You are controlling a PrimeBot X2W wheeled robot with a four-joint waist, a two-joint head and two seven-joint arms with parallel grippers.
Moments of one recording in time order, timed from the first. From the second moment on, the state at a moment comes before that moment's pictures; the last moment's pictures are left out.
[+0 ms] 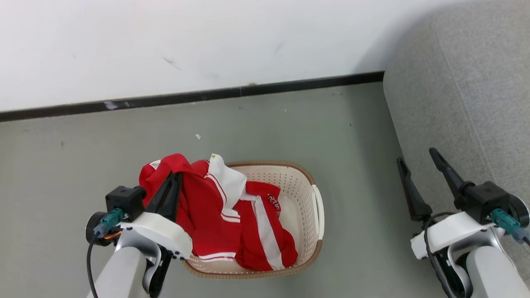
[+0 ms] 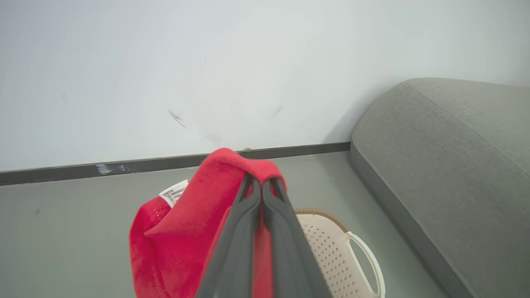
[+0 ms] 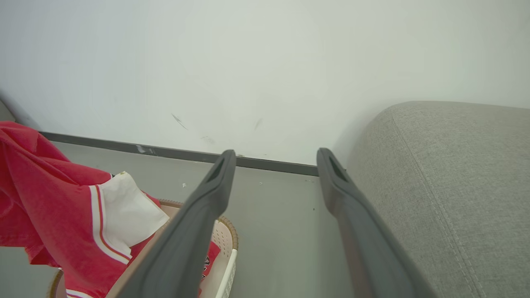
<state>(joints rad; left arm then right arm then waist) -0.42 0.03 -0.22 0.56 -0.38 -0.11 -0.25 -0.19 -0.09 0.02 0.15 0.00 0.13 -0.26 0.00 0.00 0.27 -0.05</state>
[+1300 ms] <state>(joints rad) -0.17 0.03 -0.27 0.37 -0.40 -0.08 -0.21 0.01 -0.10 0.13 0.15 -0.01 0.13 -0.26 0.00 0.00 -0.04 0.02</state>
